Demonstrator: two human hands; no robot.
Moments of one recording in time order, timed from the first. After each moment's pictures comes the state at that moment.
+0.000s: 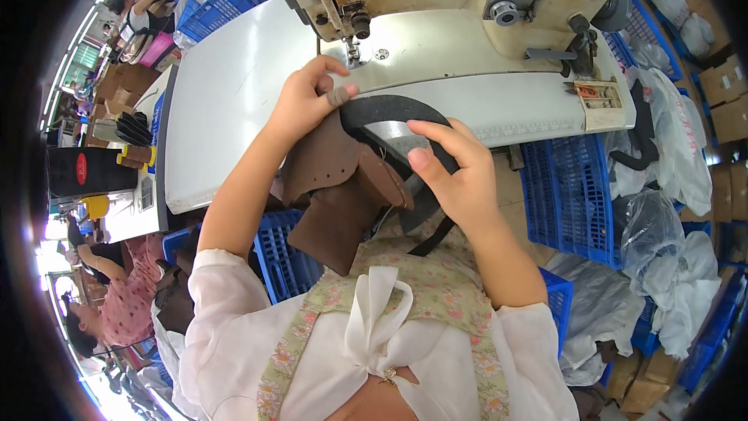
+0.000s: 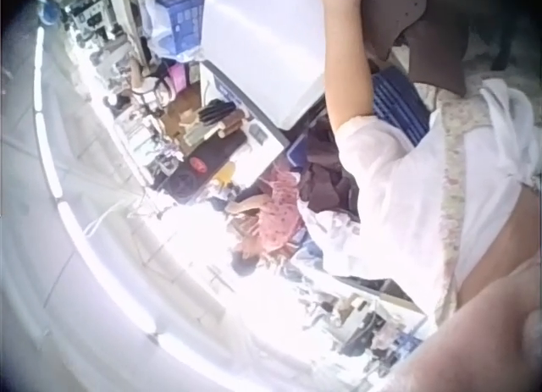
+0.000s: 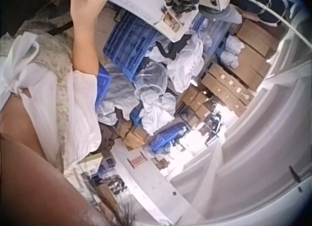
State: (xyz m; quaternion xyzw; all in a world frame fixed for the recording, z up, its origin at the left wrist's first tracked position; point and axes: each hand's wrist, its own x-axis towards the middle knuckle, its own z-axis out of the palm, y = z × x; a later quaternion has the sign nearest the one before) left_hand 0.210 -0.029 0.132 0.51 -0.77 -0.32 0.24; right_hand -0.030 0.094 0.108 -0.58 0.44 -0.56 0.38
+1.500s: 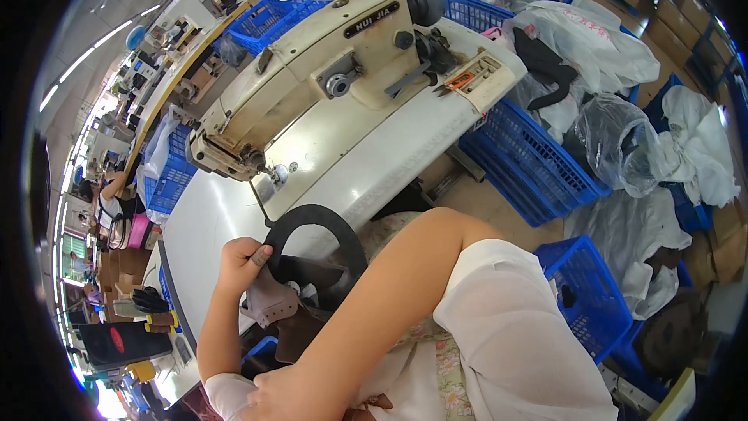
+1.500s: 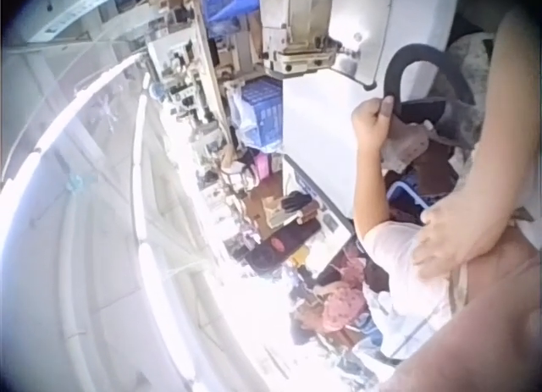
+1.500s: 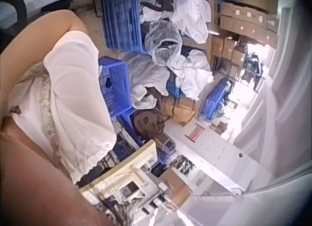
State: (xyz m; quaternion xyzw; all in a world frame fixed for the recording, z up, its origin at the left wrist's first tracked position) left_hand 0.243 0.005 0.164 0.41 -0.87 -0.25 0.12; right_hand 0.079 0.174 0.229 -0.91 -0.10 -0.29 0.29
